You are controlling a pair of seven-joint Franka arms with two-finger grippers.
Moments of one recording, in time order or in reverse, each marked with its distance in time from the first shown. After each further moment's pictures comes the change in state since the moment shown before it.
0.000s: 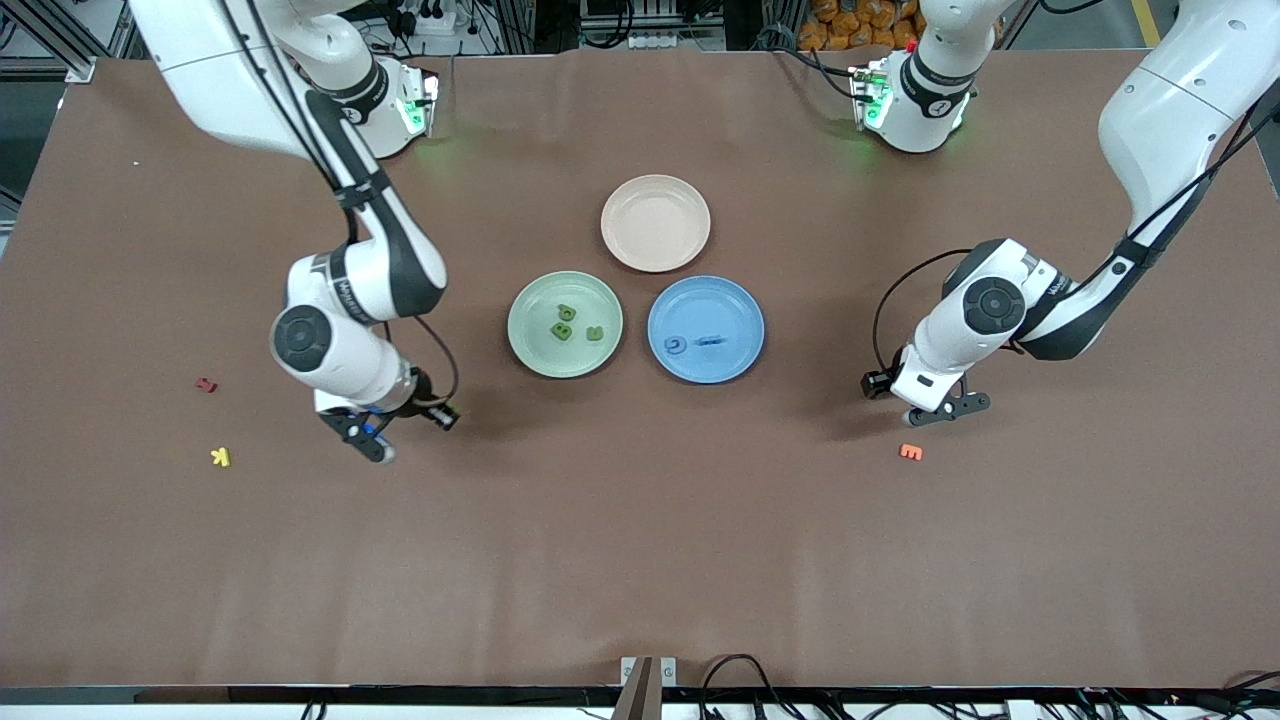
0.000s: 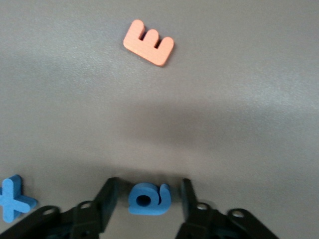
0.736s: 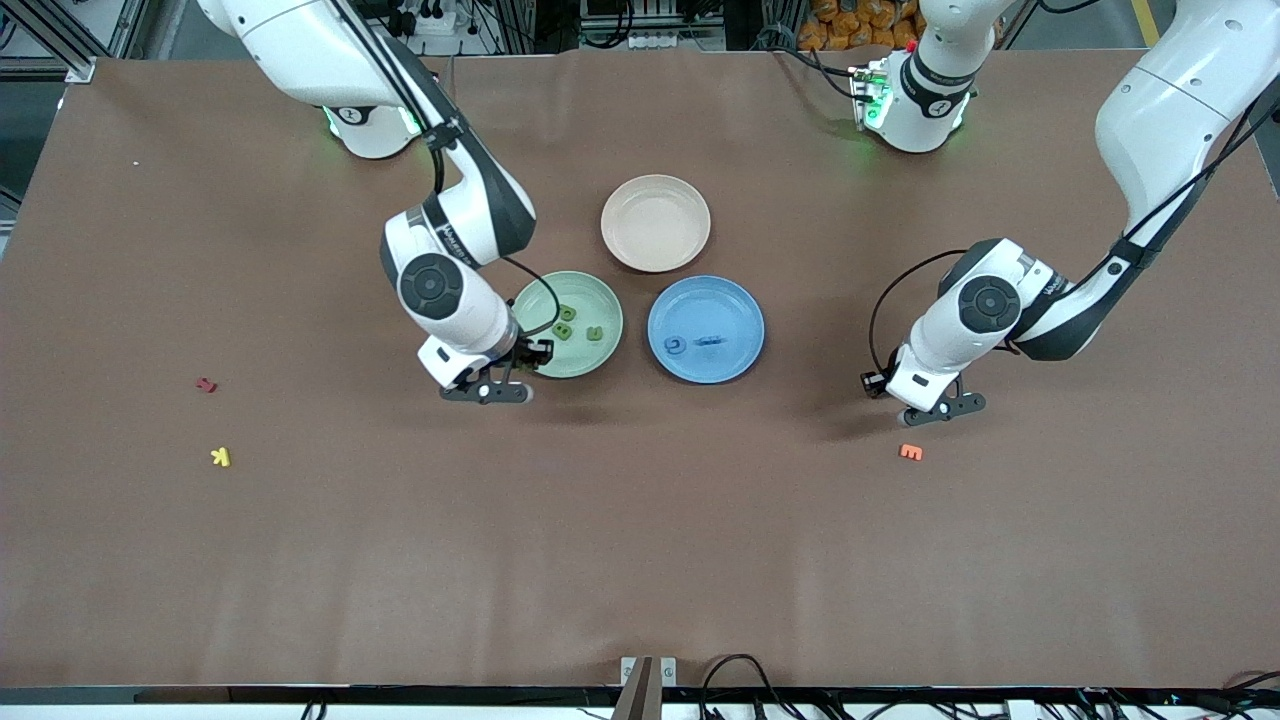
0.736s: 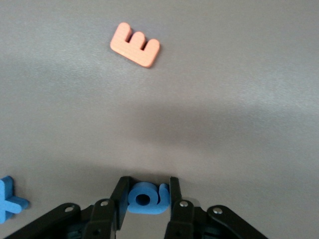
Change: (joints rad) left arm -0.013 0.000 -0.002 0.005 0.000 0.004 0.000; right arm 0.212 -0.029 0.005 0.008 -0.020 -0.086 -0.335
